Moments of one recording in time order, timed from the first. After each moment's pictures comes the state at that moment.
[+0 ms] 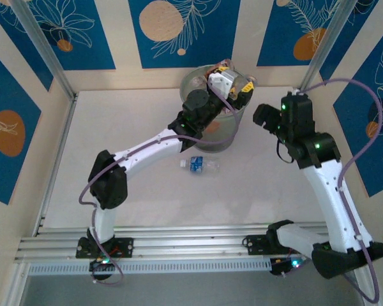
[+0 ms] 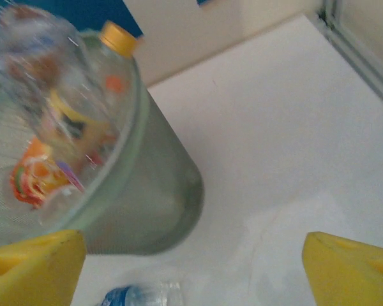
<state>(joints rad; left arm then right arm) -0.88 1.96 1.76 0.45 -0.15 0.08 0.27 1.12 1.46 -0.92 0.25 0.56</state>
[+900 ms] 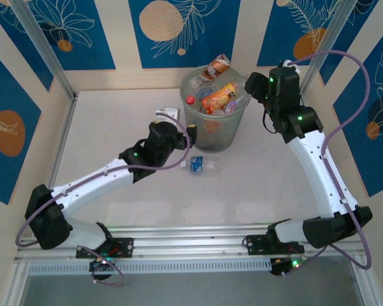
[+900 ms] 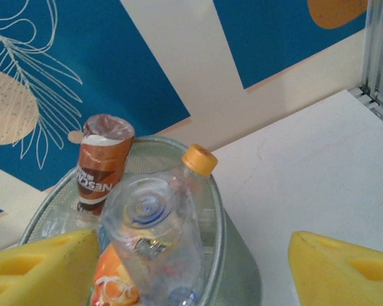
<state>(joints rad) -0.85 1.36 1.11 -0.17 -0.51 -0.36 0.30 1.34 1.62 -0.68 0.33 0.61</state>
